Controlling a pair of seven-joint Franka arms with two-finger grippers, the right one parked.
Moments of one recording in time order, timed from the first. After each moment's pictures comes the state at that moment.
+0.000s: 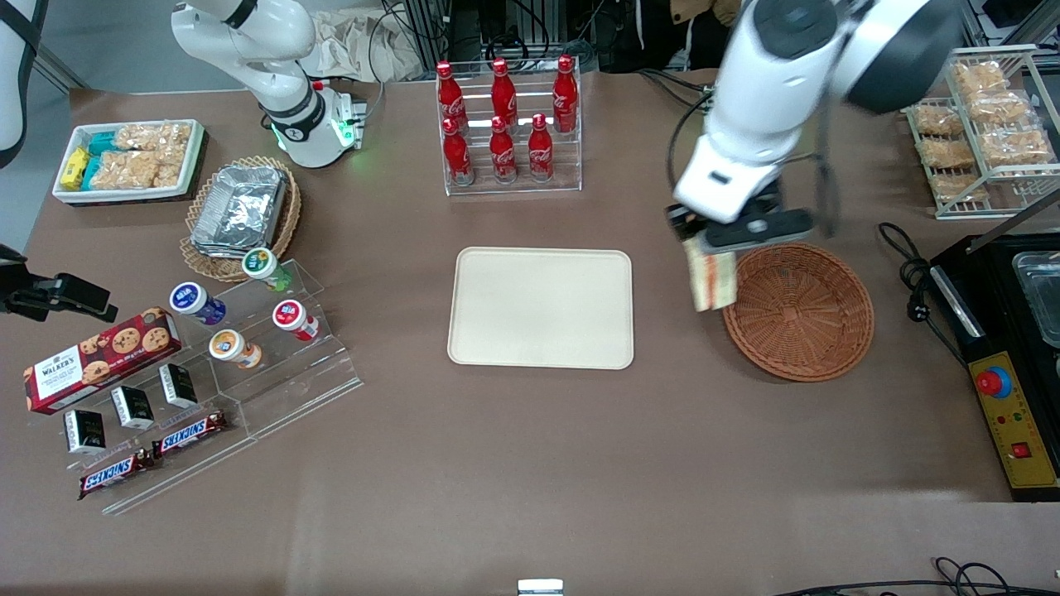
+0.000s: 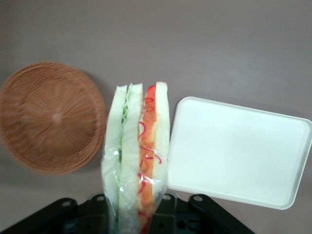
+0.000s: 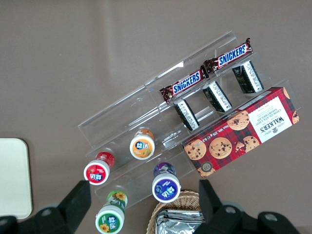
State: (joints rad) arm -0.19 0.04 -0.38 -1.78 0.08 1.86 -0.70
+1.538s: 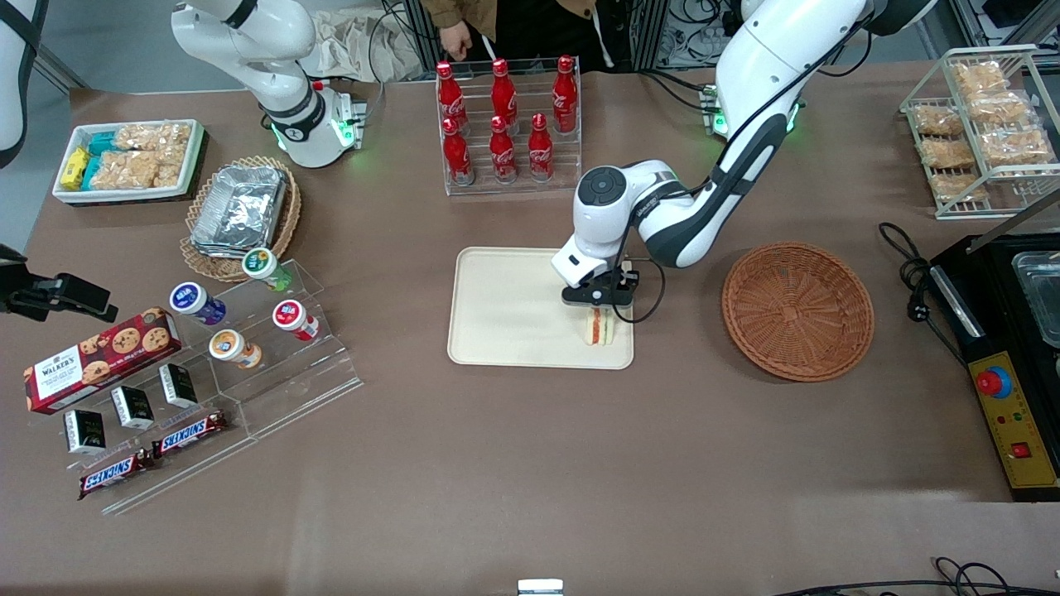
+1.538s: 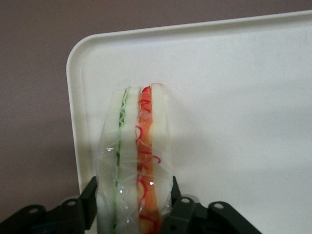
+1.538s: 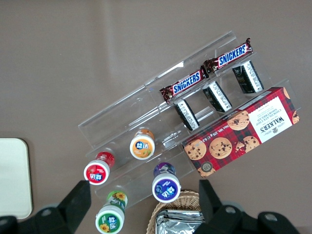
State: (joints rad) arm -0.26 0.51 -0.50 -2.05 0.58 2.47 -1.04
